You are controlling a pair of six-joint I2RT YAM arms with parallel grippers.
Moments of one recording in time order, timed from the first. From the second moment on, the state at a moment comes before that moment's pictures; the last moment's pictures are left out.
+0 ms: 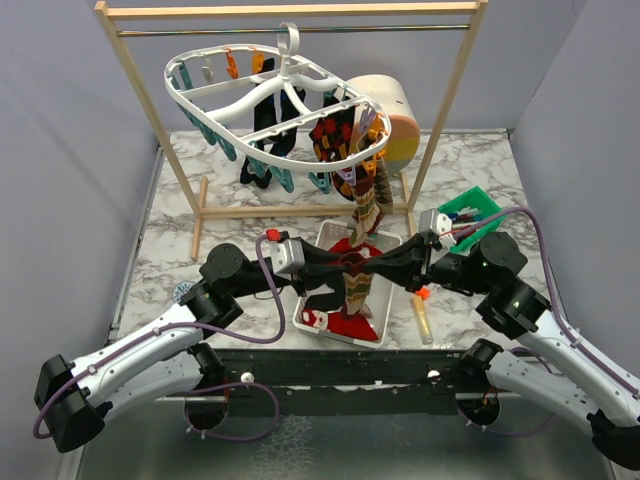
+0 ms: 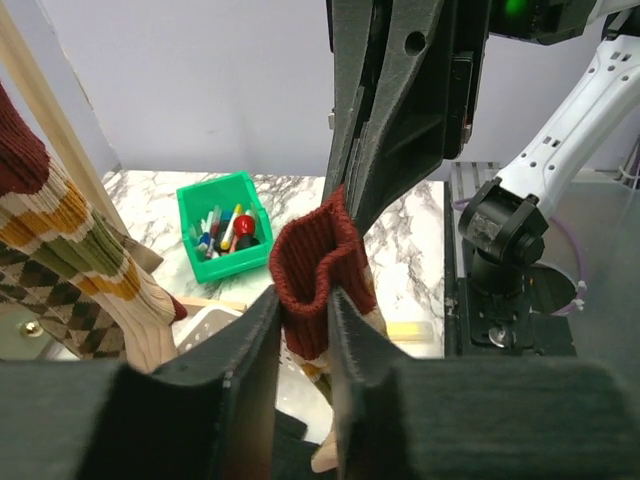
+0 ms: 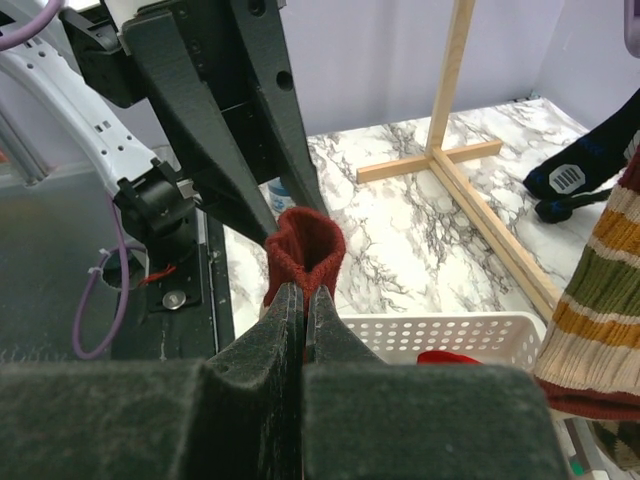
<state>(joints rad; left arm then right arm) -0.87 0.83 0.61 0.42 0.51 0.01 0.75 0.70 0.75 0.01 -0.57 0.03</state>
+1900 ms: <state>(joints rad) -0.87 0.82 0.68 0.20 0.58 0.52 0.75 0.99 1.17 -0.50 -0.44 0.24</state>
